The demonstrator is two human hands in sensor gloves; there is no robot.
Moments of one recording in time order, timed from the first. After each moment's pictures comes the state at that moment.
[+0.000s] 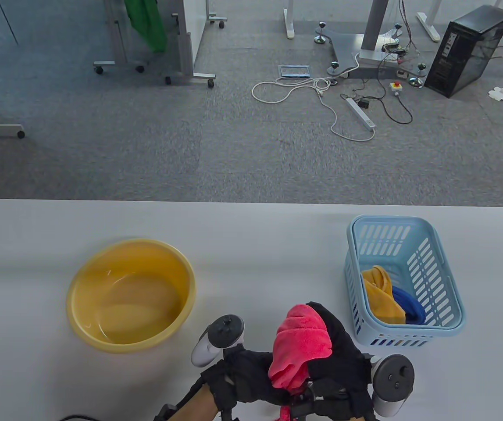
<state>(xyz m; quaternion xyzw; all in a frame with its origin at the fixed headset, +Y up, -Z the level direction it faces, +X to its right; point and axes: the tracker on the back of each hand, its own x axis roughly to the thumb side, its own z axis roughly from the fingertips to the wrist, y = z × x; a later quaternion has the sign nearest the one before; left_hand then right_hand) -0.059 -0.756 -0.270 -0.38 -0.38 0.56 0.63 0.146 -0.664 -0.219 0.15 -0.17 0.73 0.64</state>
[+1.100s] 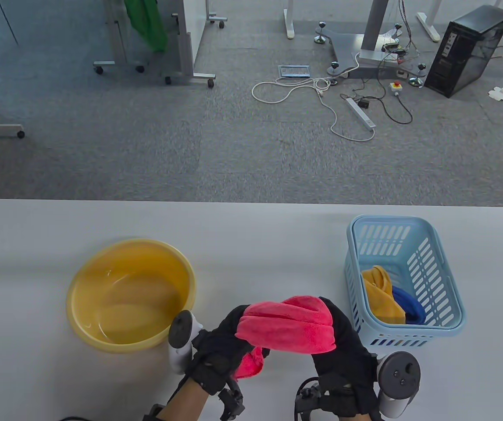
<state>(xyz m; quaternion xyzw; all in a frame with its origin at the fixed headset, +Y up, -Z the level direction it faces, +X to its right) -0.108 -0.749 -0.289 -0.13 -0.27 0.76 0.58 0.159 -0.671 -0.223 0.09 -0.16 0.74 0.64</state>
